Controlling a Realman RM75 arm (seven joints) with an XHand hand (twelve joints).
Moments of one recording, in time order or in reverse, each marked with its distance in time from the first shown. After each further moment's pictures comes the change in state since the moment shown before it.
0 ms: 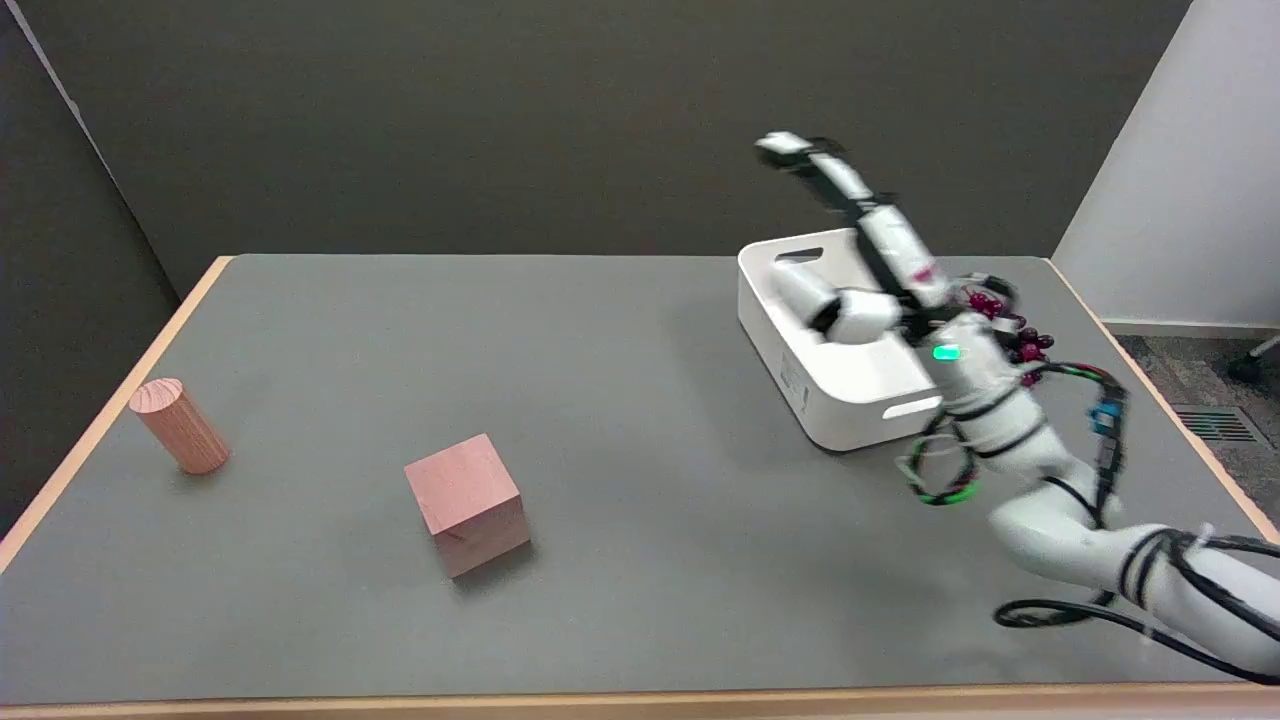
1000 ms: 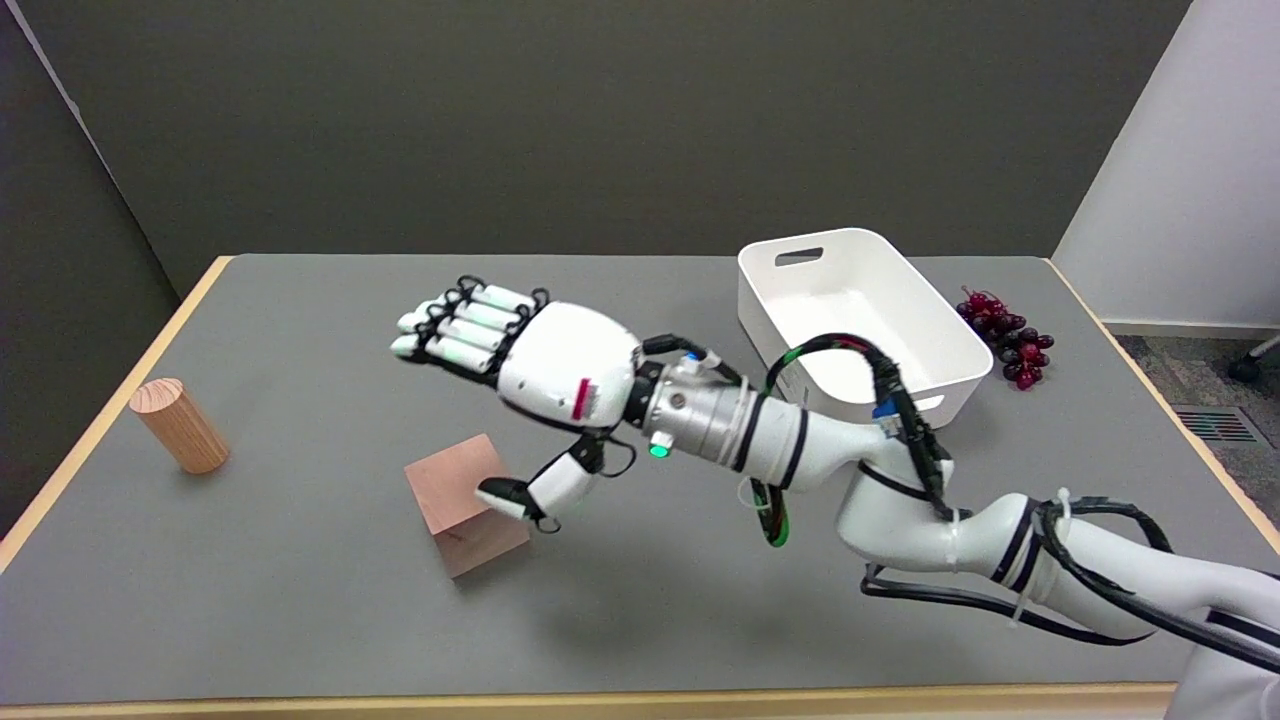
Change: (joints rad) arm 0.193 -0.149 -0.315 0.460 -0.706 -0.723 -0.244
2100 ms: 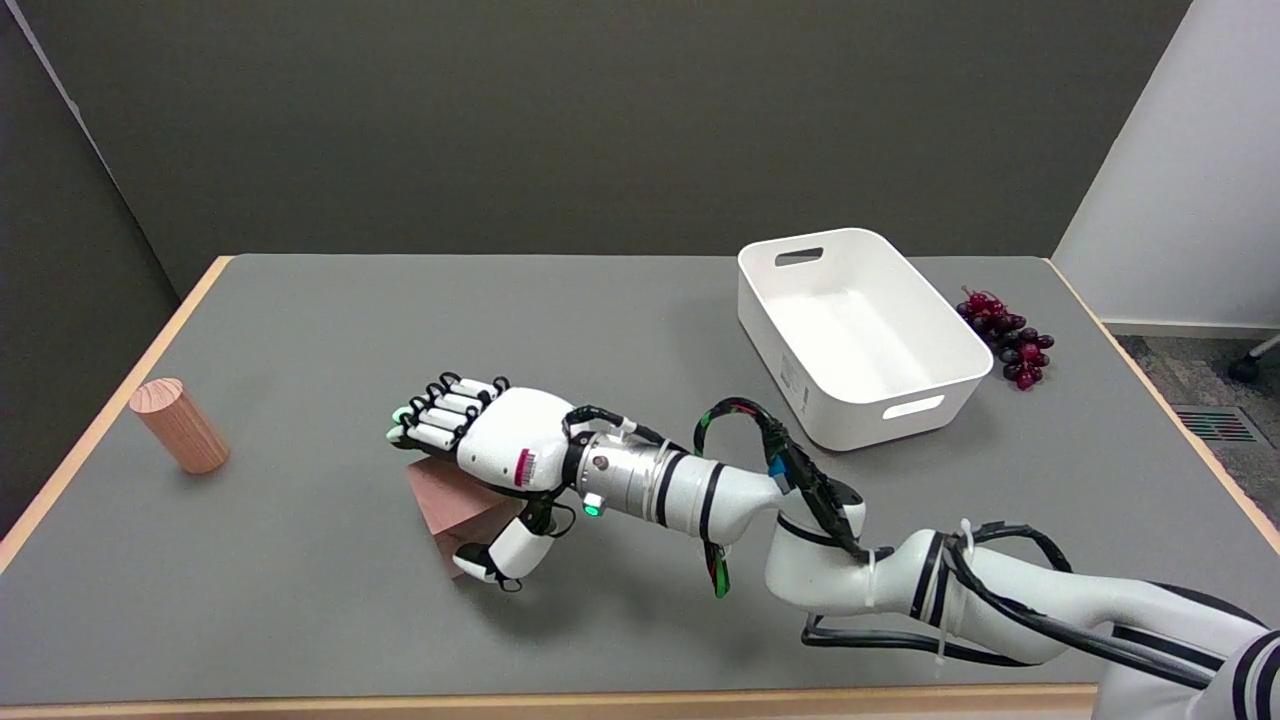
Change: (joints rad) arm 0.041 -0.178 -0.131 -0.190 -0.115 -0.214 0.072
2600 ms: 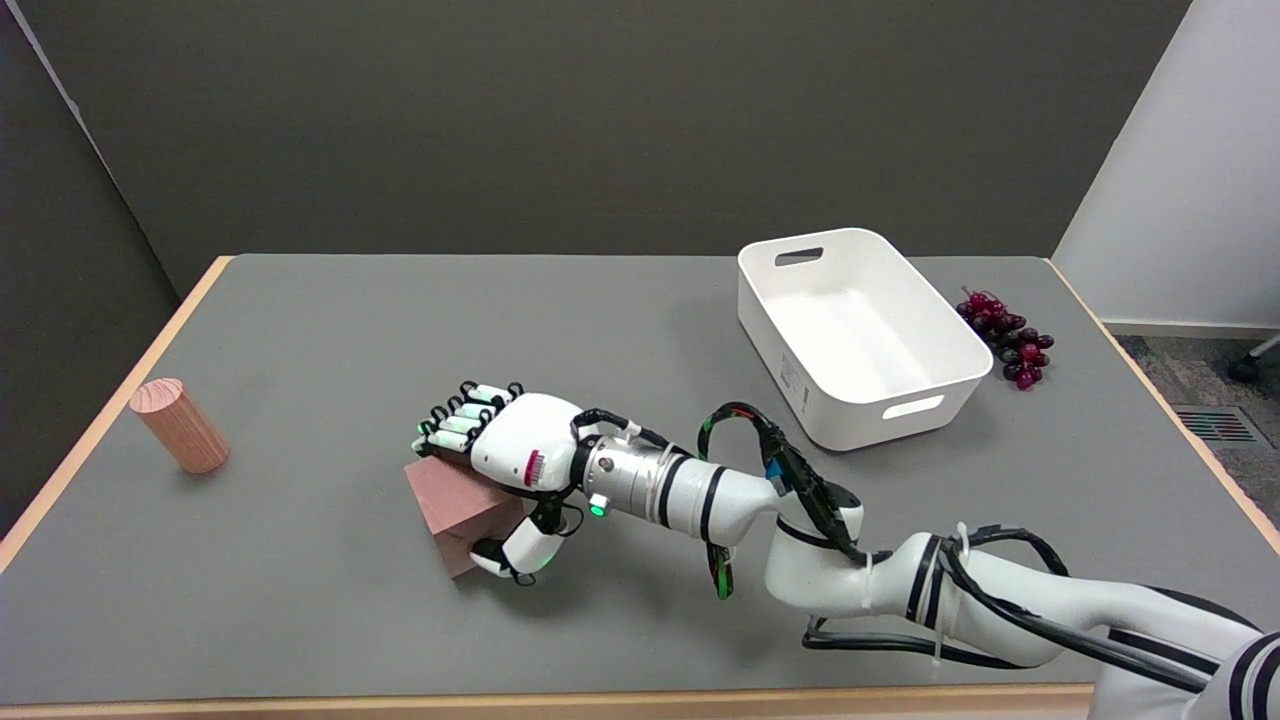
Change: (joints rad) arm -0.004 -0.013 0.012 -0.046 -0.006 -0.018 0.007
